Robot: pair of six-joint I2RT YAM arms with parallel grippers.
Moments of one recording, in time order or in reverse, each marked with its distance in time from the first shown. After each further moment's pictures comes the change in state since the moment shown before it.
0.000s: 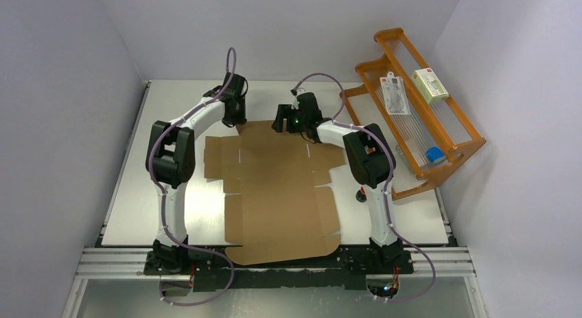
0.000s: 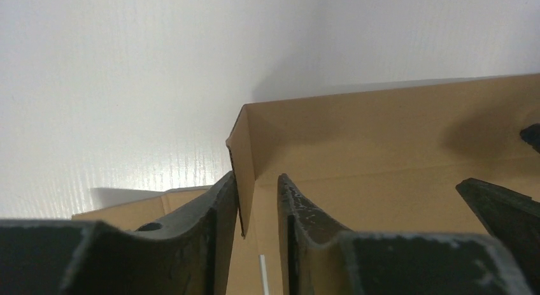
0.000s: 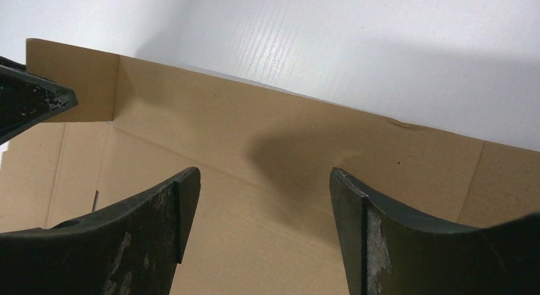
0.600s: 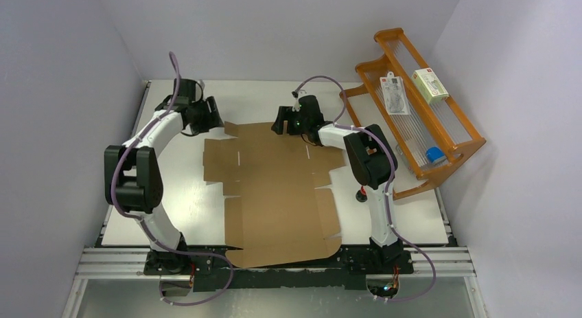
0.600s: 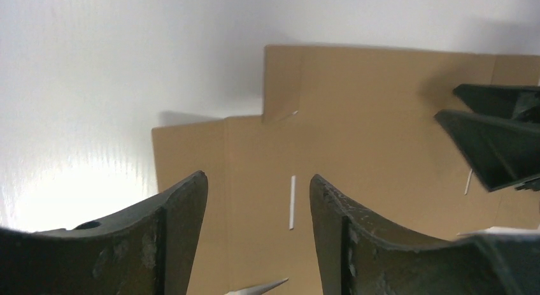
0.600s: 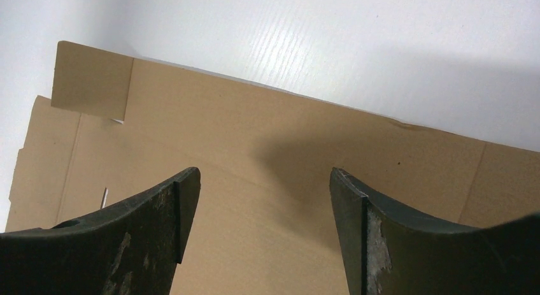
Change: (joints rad) left arm 0.232 -0.361 -0.354 0.086 0.301 -0.077; right arm -0.001 -0.021 -0.066 0.075 -0.034 0.018
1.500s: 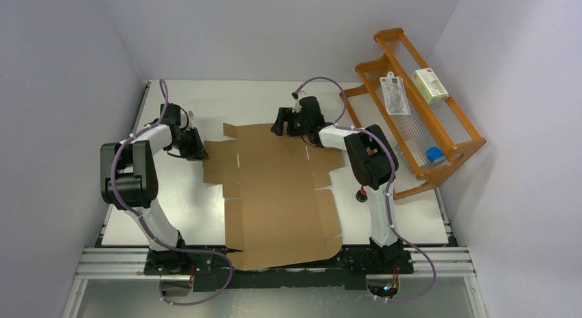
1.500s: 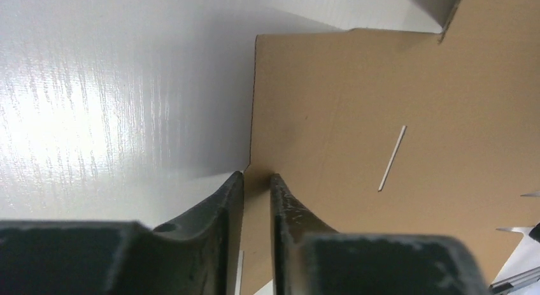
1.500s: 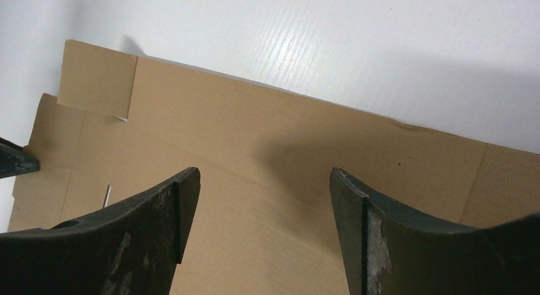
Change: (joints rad) left arm 0.181 0.040 -0.245 -0.023 0.163 0.100; right arm 0.000 -0.010 -0.027 0.026 -0.031 -0.001
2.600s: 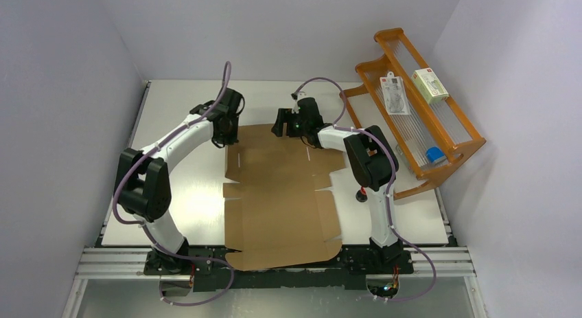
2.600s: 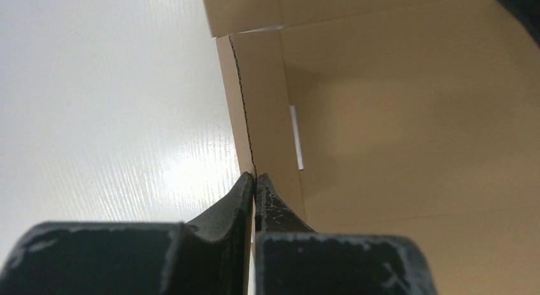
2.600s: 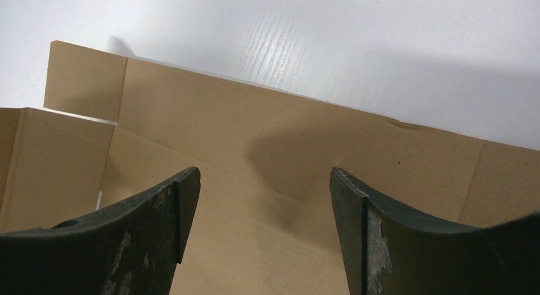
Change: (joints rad) left arm -0.476 -0.087 0.243 -0.222 -0.523 -0.018; right arm 0.016 -0.017 -0.014 -0.015 0.067 -0.008
